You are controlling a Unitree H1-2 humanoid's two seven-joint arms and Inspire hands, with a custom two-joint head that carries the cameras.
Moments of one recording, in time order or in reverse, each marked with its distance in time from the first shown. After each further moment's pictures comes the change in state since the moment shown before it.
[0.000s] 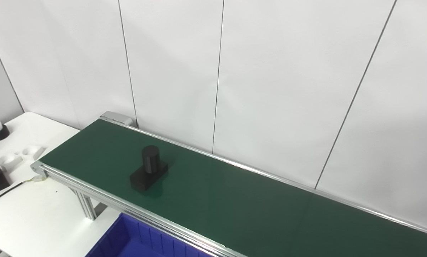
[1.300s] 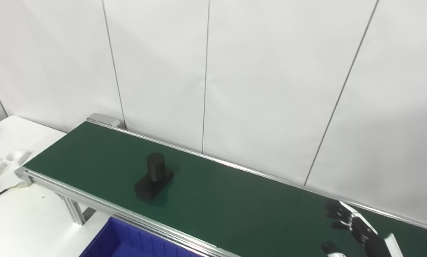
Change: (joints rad) left arm 0.000 0.054 0.020 -0.012 -0.032 0.000 -0.017; right arm -0.272 0.002 -0.005 -0.056 -0.147 0.221 0.080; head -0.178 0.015
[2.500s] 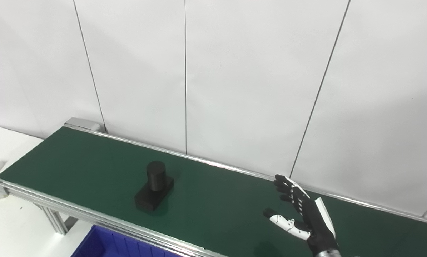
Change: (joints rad) left arm -0.005 0.017 0.028 0.009 -0.032 0.000 -0.041; right arm -0.239 0.165 0.030 0.464 0.012 0.003 -0.048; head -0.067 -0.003
